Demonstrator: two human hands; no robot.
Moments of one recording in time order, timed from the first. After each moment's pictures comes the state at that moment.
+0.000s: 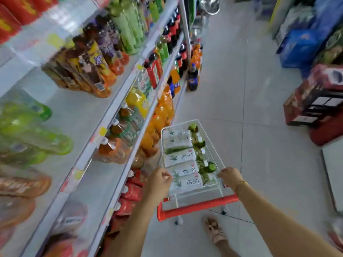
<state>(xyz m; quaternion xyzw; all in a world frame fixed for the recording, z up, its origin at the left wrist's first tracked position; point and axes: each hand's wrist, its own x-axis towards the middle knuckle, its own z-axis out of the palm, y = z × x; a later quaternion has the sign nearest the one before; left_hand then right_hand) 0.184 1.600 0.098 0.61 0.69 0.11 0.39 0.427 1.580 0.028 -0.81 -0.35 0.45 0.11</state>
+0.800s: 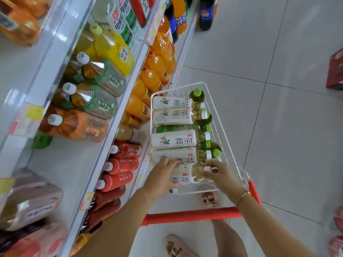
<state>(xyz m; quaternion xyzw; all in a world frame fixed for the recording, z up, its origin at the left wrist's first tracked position) 0.212 1.649 -0.073 0.76 0.54 -0.12 0.35 0.422 1.620 -0.066 -0.70 -0.33 0.61 0.17</state>
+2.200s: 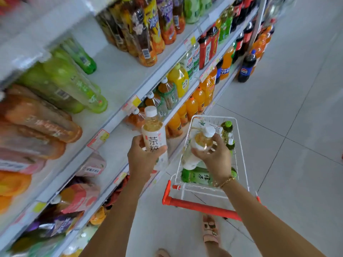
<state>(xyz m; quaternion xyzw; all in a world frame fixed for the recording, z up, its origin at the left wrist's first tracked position) 0.138 1.615 0.145 0.36 0.80 0.37 0.30 0.329 1.651 0.089 -0.63 -0.51 0.46 0.36</state>
